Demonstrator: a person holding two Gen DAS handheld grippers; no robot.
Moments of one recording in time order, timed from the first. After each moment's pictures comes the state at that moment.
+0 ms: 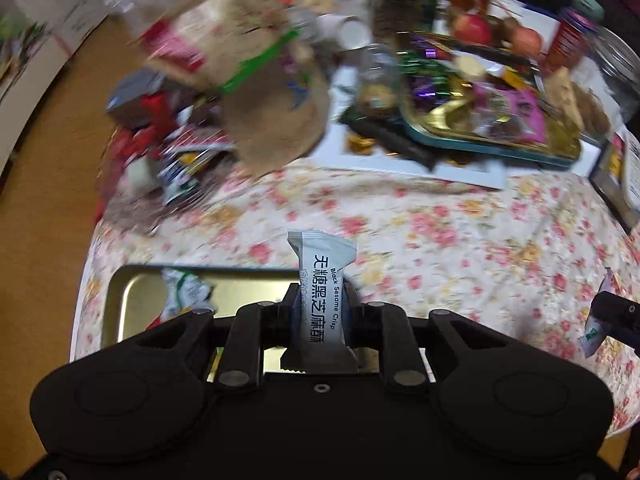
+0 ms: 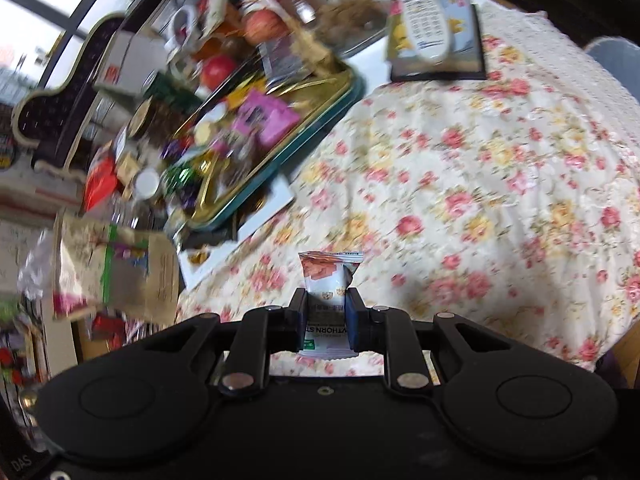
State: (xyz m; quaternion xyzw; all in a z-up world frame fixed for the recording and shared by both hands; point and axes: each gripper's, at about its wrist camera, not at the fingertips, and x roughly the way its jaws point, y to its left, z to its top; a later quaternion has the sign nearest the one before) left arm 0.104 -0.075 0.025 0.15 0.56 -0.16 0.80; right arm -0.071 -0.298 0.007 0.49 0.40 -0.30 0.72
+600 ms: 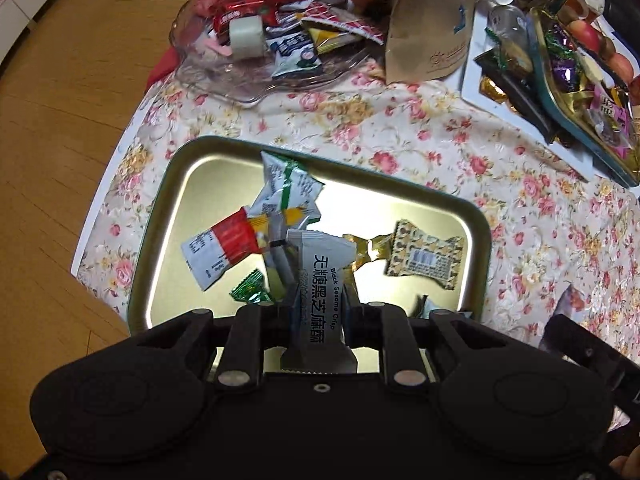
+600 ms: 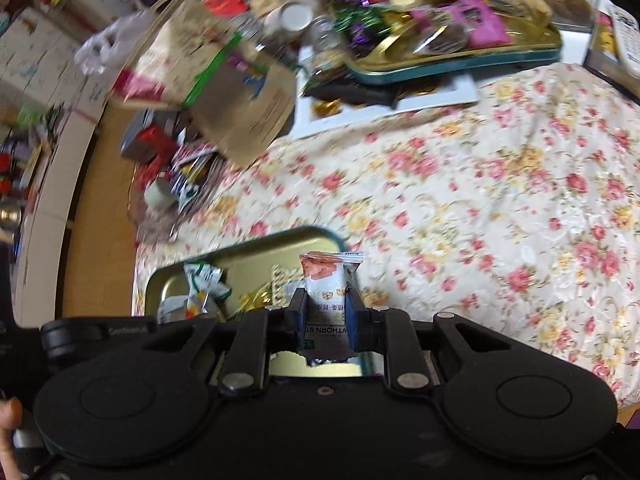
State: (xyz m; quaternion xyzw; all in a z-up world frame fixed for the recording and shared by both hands) left arm 0.133 0.051 -0.018 0.06 0.65 -0.10 0.75; right arm 0.019 -0.149 -0.002 0.33 0.51 -0.14 0.78
